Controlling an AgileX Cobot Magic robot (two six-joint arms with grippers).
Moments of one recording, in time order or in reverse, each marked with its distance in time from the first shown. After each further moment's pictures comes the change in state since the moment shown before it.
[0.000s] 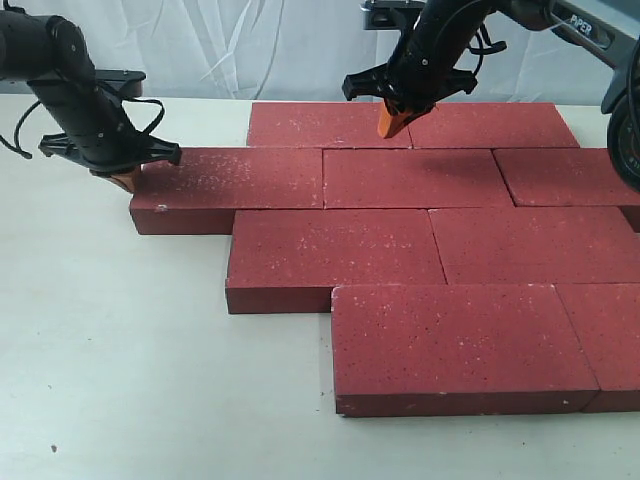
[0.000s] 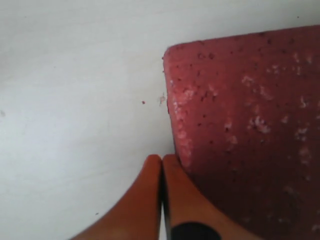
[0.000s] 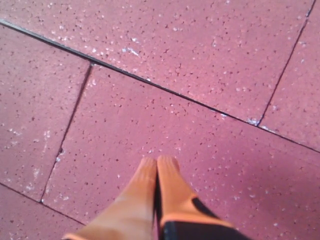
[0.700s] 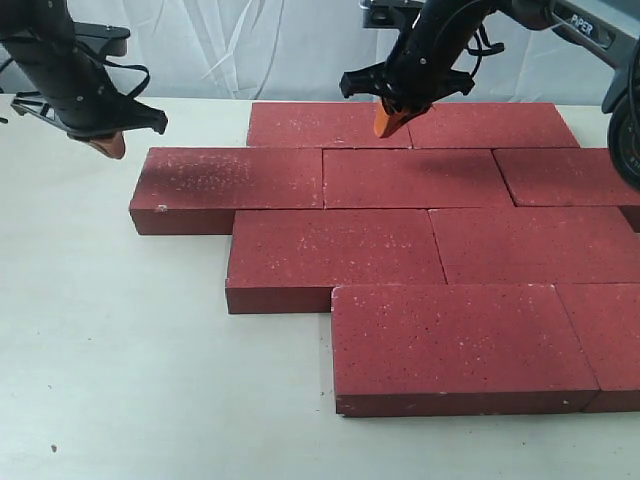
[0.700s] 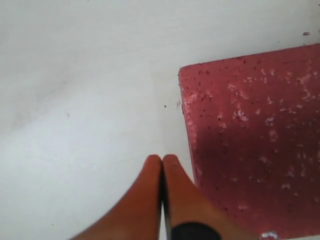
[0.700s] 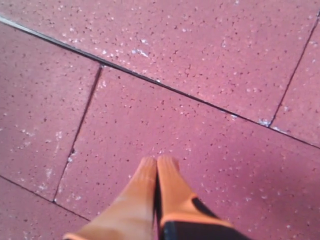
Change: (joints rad) left arm -0.012 -0.126 0.002 0.118 0.046 -0.061; right arm 0.000 -0.002 0.000 0.028 0.000 0.000
